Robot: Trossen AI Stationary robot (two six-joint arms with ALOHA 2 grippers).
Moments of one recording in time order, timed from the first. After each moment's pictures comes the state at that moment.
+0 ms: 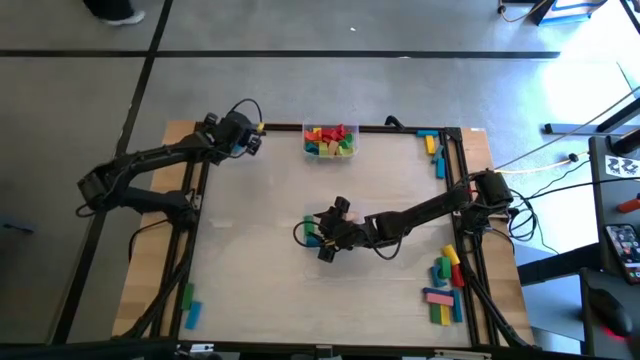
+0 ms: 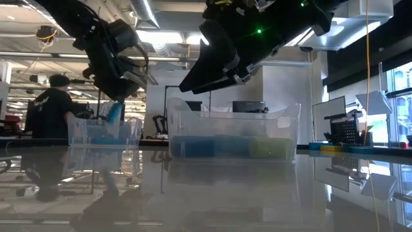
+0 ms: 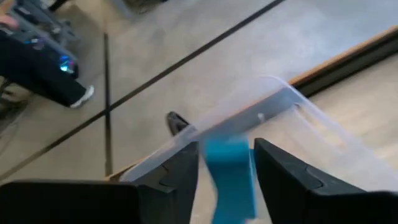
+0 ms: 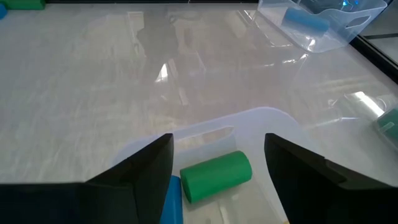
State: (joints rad) left arm 0.72 1.20 0.71 -0.30 -0.69 -0.05; right arm 0.26 1.85 1.10 0.16 0.50 0.20
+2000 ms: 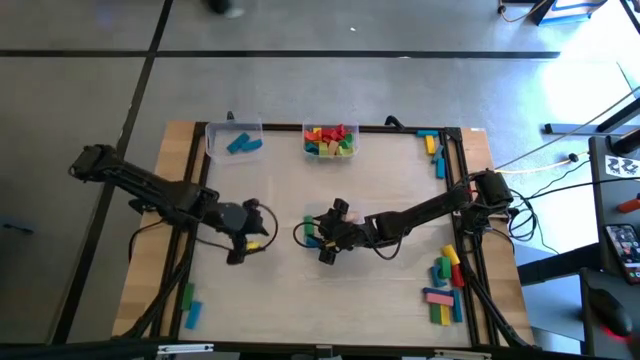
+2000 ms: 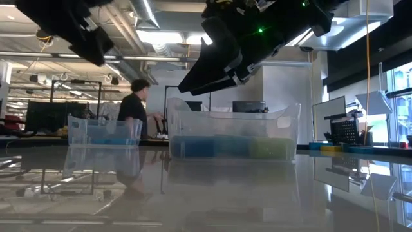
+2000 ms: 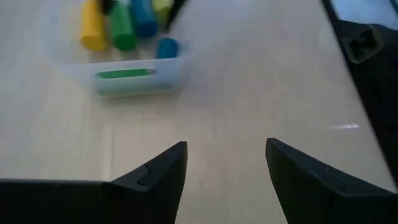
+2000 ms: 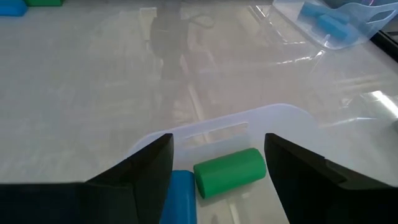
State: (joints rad) left arm -0.33 1.03 0.71 -0.47 -0.07 -0.26; right arm 0.26 1.85 1.10 0.16 0.45 0.20
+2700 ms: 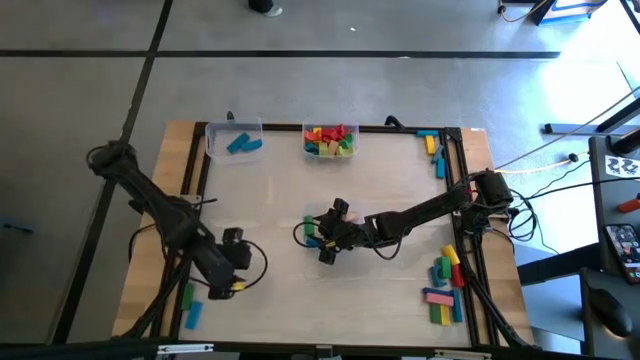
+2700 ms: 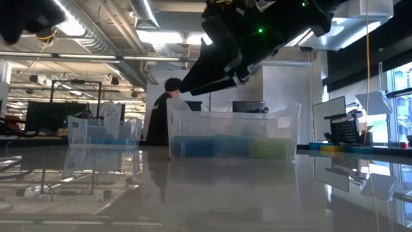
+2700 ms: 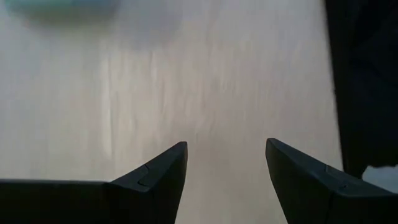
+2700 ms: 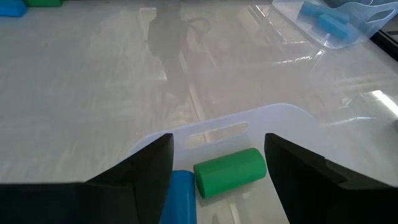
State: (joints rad) left arm -0.72 1.25 0.95 -0.80 -0.21 -0.65; right arm 0.26 1.85 1.10 0.16 0.45 0.21
